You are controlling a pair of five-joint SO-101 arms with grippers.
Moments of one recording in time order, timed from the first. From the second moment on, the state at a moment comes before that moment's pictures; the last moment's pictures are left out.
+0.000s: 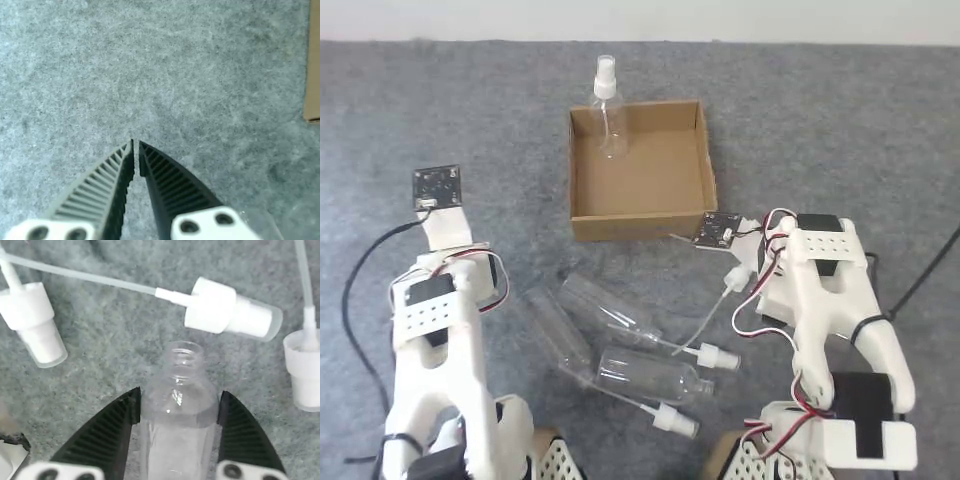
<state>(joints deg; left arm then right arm) -25.1 -30.5 64.3 38.3 -3.6 -1.9 -7.8 38.8 69.8 67.7</state>
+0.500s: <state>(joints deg) -25.1 -30.5 64.3 38.3 -3.6 -1.9 -7.8 38.8 69.8 59.9</state>
